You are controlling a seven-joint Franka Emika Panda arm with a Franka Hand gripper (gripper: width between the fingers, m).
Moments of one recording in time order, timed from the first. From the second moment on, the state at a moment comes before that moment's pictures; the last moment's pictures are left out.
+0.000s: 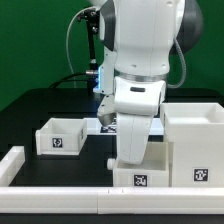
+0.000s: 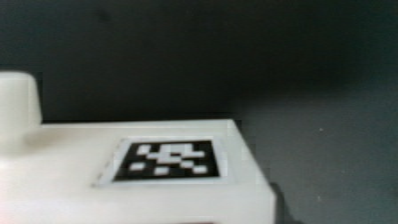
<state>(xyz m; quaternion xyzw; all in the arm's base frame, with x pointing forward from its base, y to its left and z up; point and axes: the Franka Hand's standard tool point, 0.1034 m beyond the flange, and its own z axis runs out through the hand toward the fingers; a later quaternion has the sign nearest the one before) 0.541 -0.002 0.016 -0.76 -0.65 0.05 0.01</state>
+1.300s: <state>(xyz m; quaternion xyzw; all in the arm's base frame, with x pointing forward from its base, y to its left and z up) 0.551 0.000 0.010 -0.71 -0.70 0.02 0.00</state>
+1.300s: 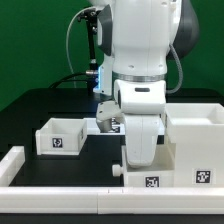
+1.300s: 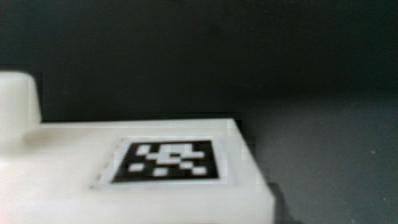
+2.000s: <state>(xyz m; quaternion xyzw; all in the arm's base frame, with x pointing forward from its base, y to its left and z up) 0.550 0.008 0.011 -0.73 -0.68 0.02 -0.01</state>
